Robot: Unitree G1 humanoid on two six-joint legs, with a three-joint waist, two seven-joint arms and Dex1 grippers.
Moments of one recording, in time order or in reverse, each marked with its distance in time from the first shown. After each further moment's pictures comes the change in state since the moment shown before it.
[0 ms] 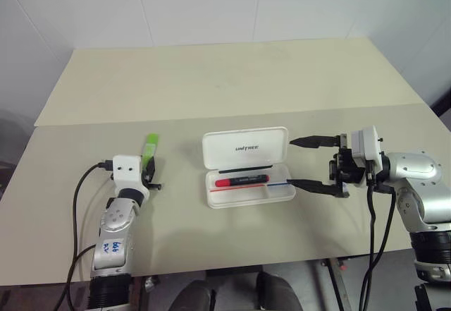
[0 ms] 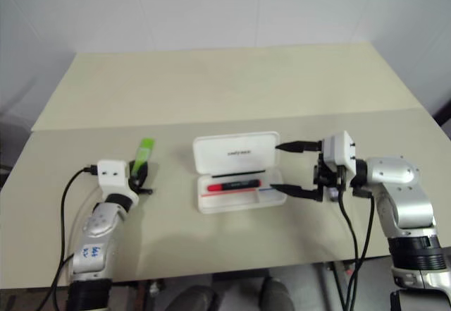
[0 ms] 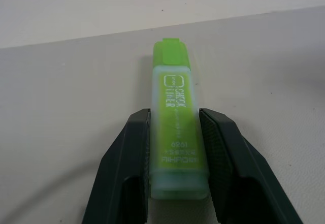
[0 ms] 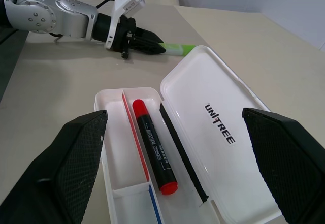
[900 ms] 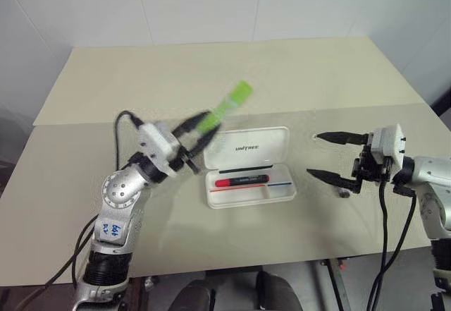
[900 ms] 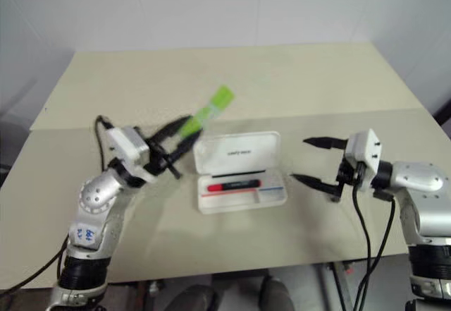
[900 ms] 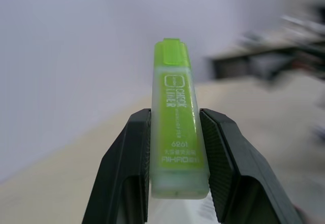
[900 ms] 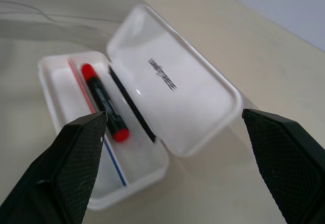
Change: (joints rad) left arm -0.185 0.225 -0.284 -0.226 -0.204 -0.234 -0.622; right arm 0.085 -0.076 -0.131 0.054 -0.043 -0.028 -0.098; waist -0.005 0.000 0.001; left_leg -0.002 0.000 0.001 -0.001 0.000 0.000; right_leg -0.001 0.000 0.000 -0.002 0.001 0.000
